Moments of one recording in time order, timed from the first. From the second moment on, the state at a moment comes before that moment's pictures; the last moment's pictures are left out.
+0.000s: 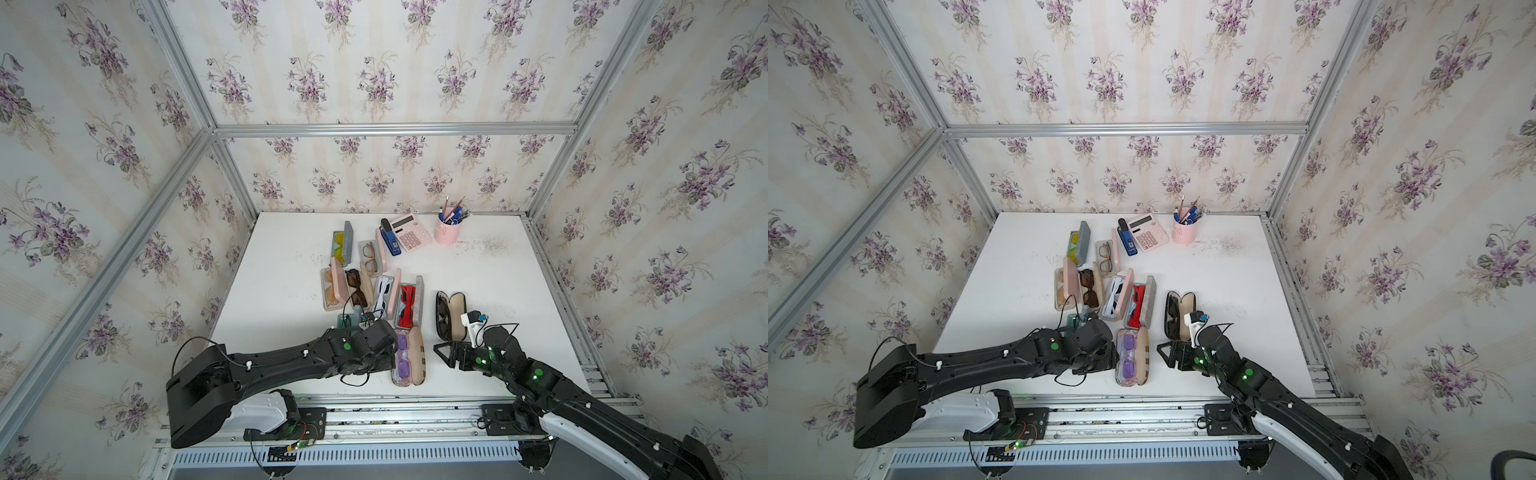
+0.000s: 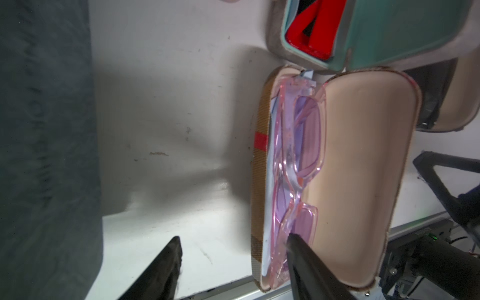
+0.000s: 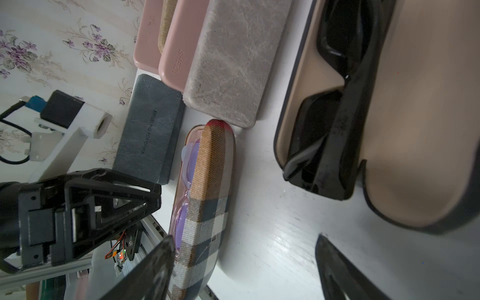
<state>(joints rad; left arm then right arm) -1.02 1.31 0.69 -0.53 -0.05 -1.14 0.76 0.64 0.17 -0.17 -0.20 0.81</state>
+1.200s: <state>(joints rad) -0.98 1.45 0.73 -0.47 -0.01 -1.07 0.85 0.64 0.15 -0.12 -0.10 0.83</state>
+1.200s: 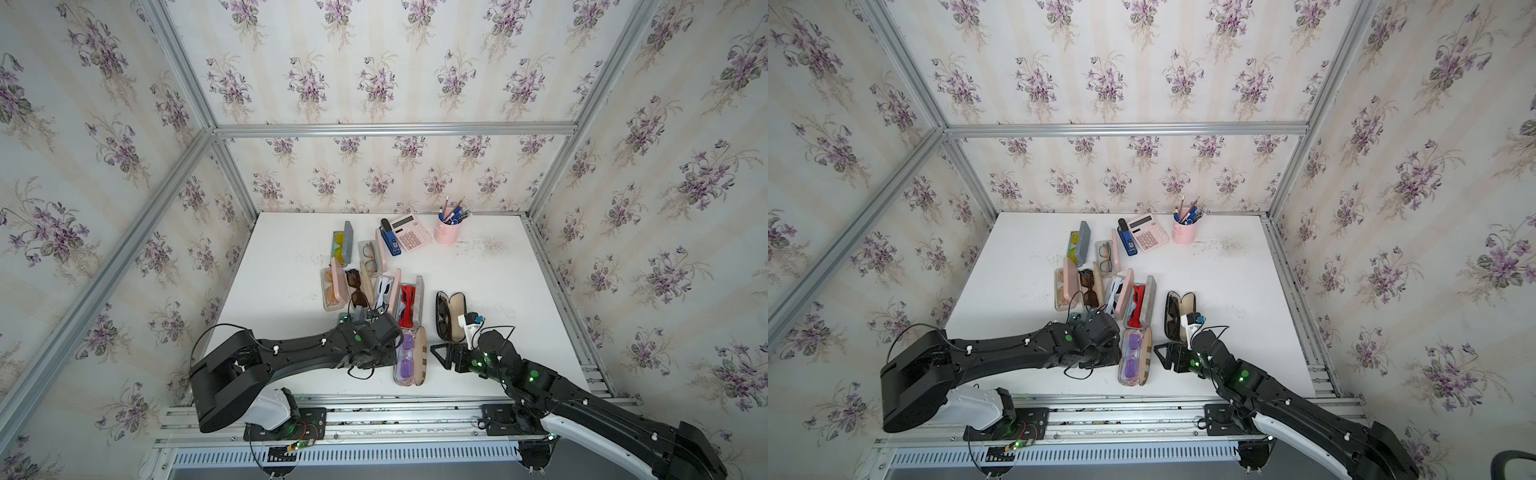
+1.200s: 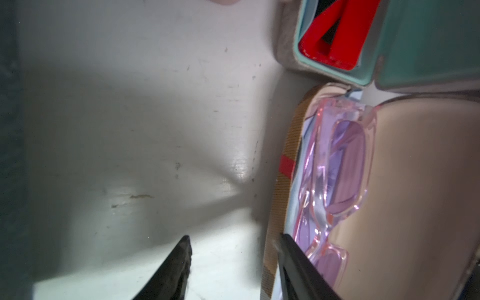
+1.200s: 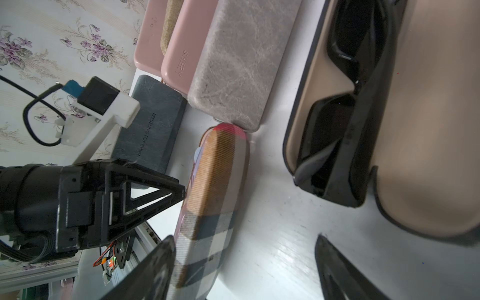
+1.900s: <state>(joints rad) -0.99 1.46 0.74 -0.45 -0.01 -1.04 0.85 0.77 0.17 -0.04 -0.11 0.83</state>
